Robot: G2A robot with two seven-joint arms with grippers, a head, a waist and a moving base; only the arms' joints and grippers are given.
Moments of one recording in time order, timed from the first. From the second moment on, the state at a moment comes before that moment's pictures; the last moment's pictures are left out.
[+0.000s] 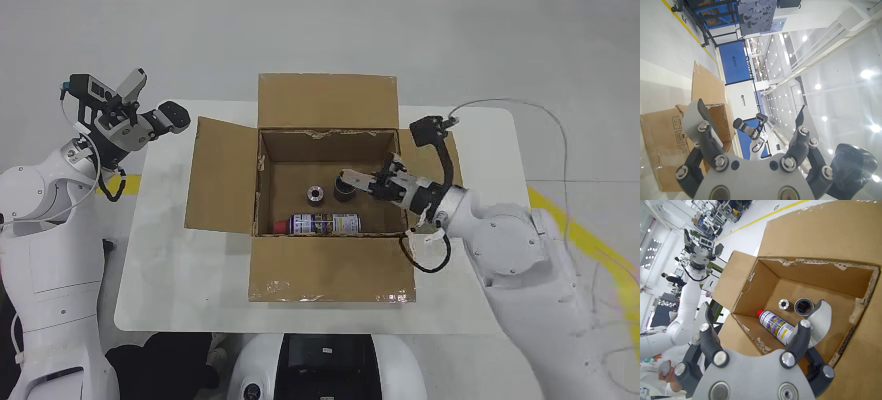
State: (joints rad) left arm 0.93 -1.11 -1.75 -1.41 -0.47 -0.02 -1.03; right arm -1.02 -1.14 1.20 -1.92 -0.34 0.04 0.78
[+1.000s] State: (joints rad) left arm 0.93 -1.11 -1.75 -1.41 -0.47 -0.02 -1.03; right arm -0.89 -1.15 1.05 -1.84 -0.59 0.06 0.91
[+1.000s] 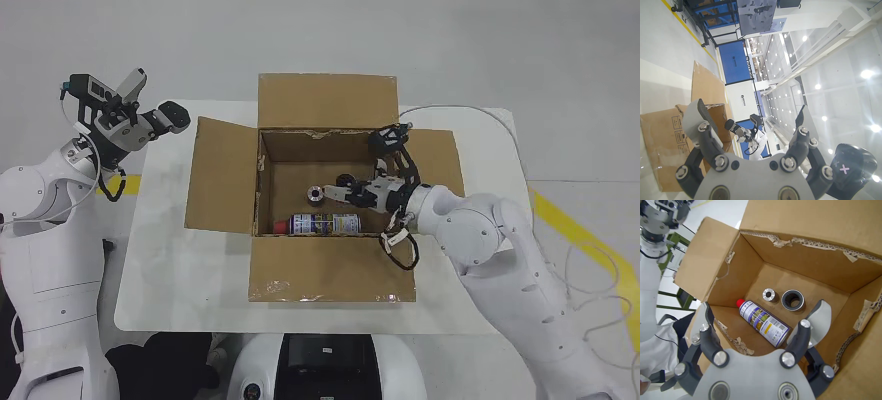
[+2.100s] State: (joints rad) left arm 0.93 -1.11 -1.75 -1.41 -0.47 -0.02 -1.03; right arm -0.53 -1.25 0.74 -1.42 -0.74 -0.06 1.11
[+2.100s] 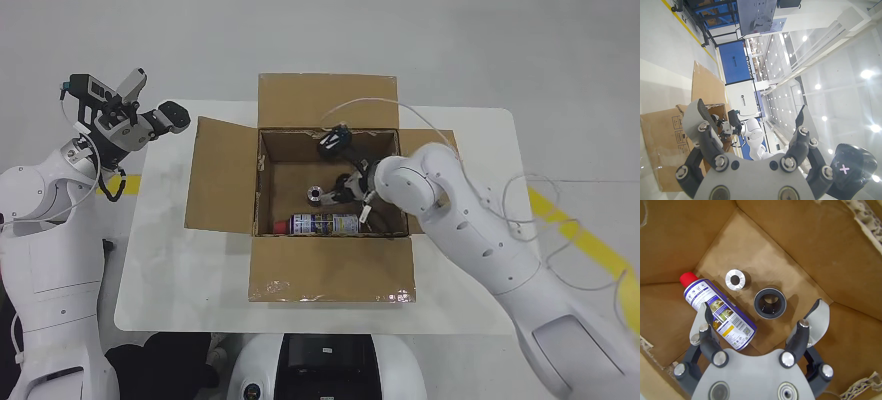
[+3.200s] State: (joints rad) left arm 0.93 -1.11 -1.75 -1.41 -0.47 -0.02 -1.03; right arm -0.48 -1.31 0.69 -1.24 -0.76 -0.06 1.12
